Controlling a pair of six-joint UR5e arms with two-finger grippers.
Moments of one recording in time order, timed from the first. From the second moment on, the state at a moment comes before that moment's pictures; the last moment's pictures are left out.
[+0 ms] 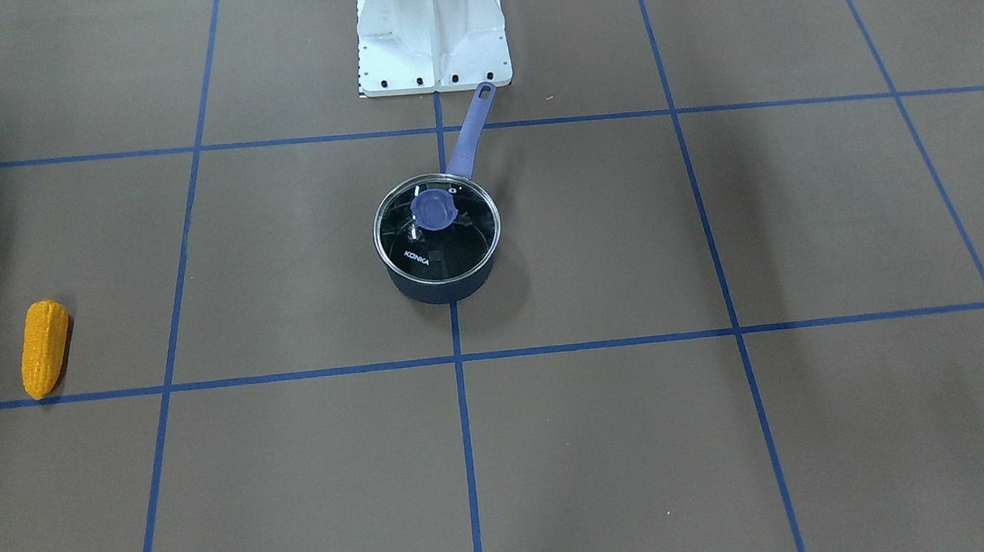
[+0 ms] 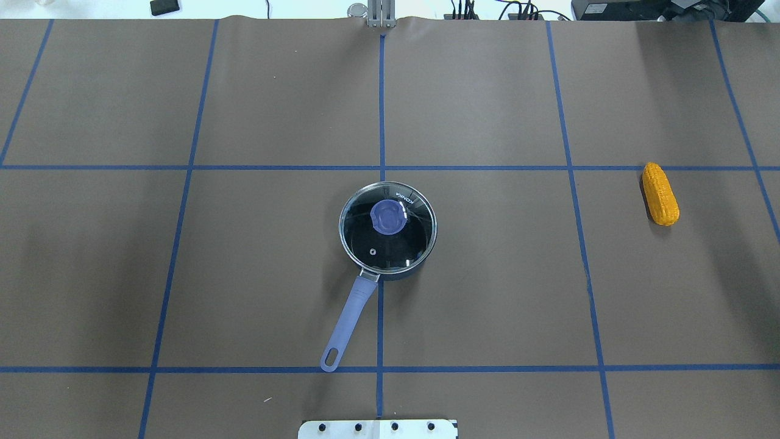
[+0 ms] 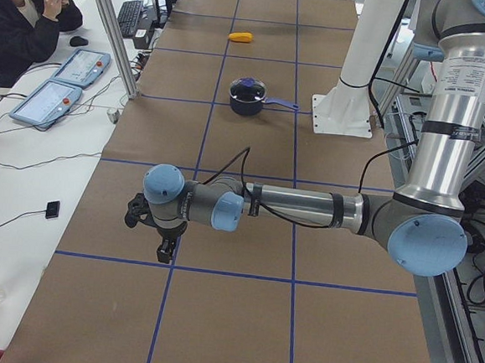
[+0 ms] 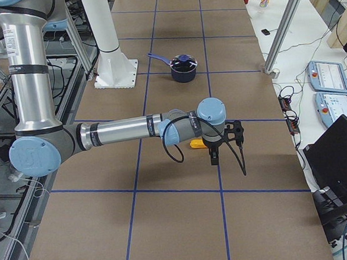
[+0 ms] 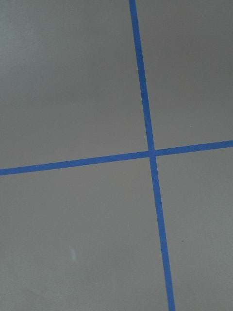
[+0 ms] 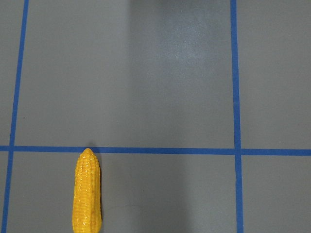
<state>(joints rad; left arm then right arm) -1.53 -1.69 -1.48 -1.72 -2.39 -0.02 1.51 -1.54 1.67 -1.39 2.44 0.27</state>
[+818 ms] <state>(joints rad) -1.52 -1.72 -1.53 -1.72 -2.39 -0.17 1.50 -1.50 1.65 -1.39 2.43 0.35</state>
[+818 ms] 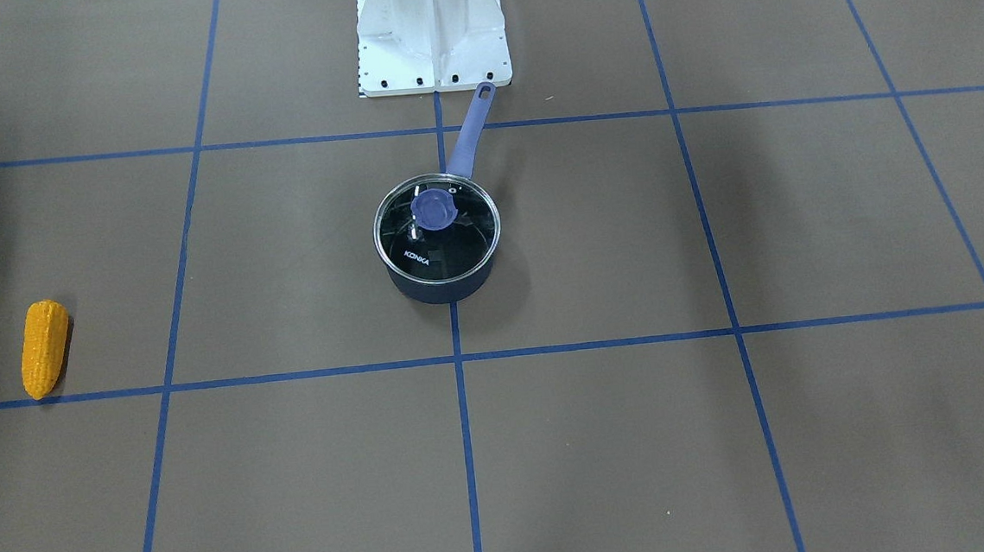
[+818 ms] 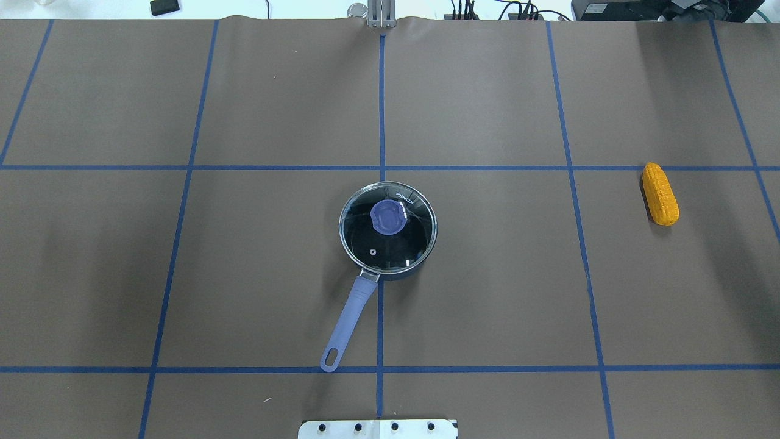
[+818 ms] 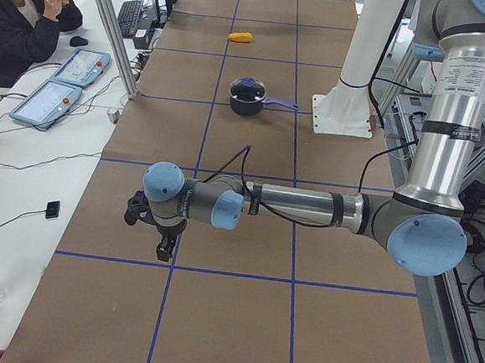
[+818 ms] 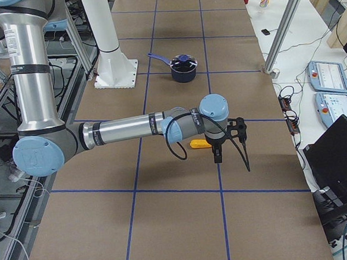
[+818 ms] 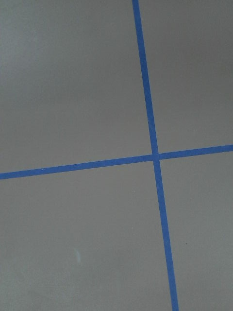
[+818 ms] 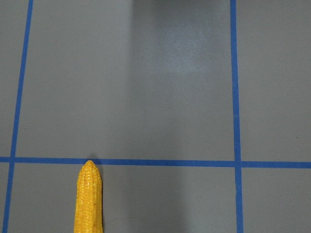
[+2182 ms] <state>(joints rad) -0.89 -2.11 -1.84 -1.73 -2.16 -1.11 1.42 -1.41 1.62 -1.32 2.49 0.44</state>
